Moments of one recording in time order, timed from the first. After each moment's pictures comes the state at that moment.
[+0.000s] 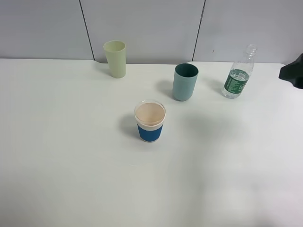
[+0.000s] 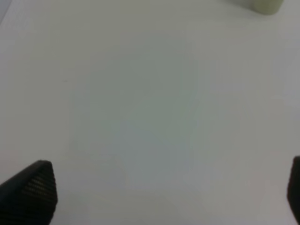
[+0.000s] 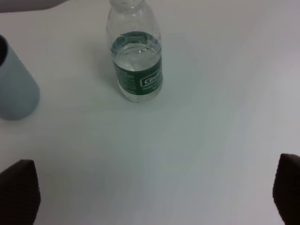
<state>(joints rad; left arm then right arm) 0.05 0.00 -0.50 -0.01 1.05 0.01 -0.02 0.89 -0.58 0.07 0.39 -0.05</state>
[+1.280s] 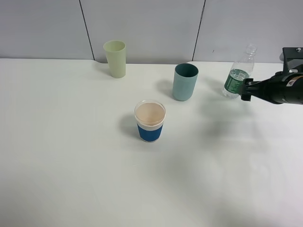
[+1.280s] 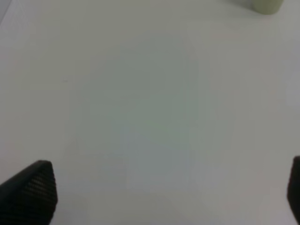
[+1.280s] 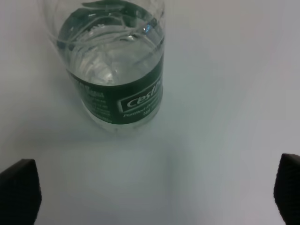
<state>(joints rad) 0.05 0.00 -0.50 -0.01 1.05 0.01 -0.02 1.66 -0.58 0.02 -0.35 -0.05</state>
